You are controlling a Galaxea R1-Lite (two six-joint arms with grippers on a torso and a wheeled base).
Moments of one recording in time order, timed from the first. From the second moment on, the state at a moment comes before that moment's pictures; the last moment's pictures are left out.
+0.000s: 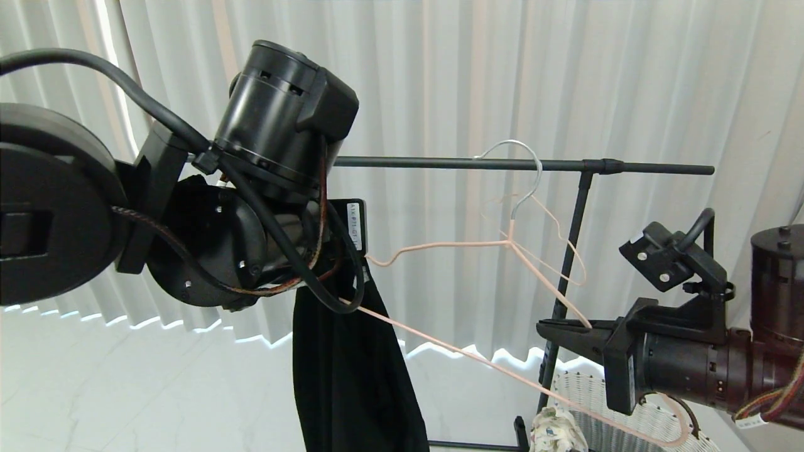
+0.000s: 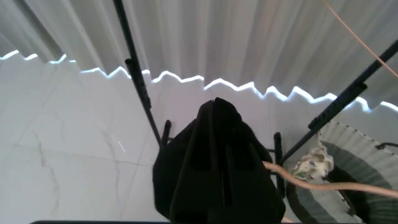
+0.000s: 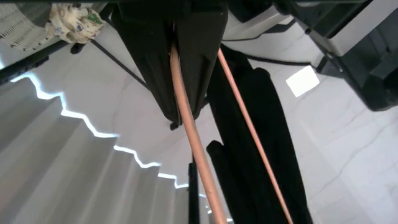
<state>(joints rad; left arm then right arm) -0.76 1.66 -1.42 0.40 0.65 -0.42 0.79 1.38 -0.65 -0.38 0.10 0.18</state>
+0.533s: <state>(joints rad) -0.74 1.69 -1.44 0.38 0.71 -0.42 0.73 1.37 -0.65 -0.38 0.09 0.18</state>
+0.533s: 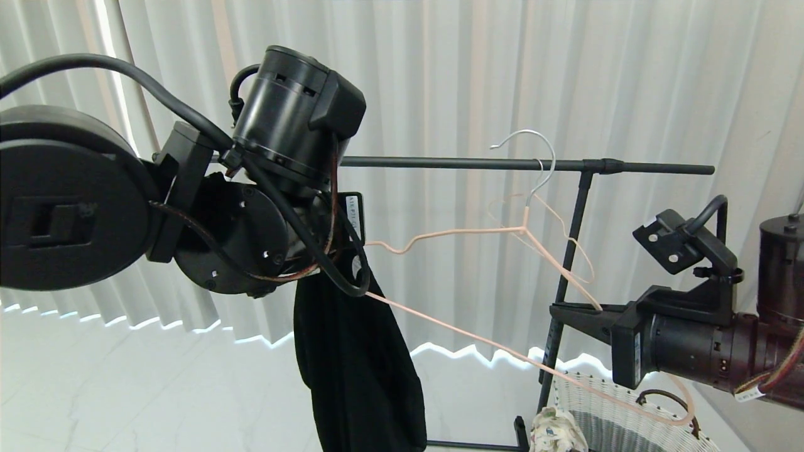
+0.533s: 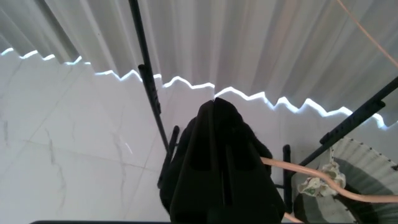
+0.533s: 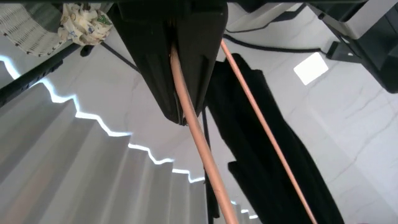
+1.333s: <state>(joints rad) -0.71 1.70 -1.48 0.38 0.76 -0.46 0.67 1.43 -0.72 -0.42 0.09 0.17</state>
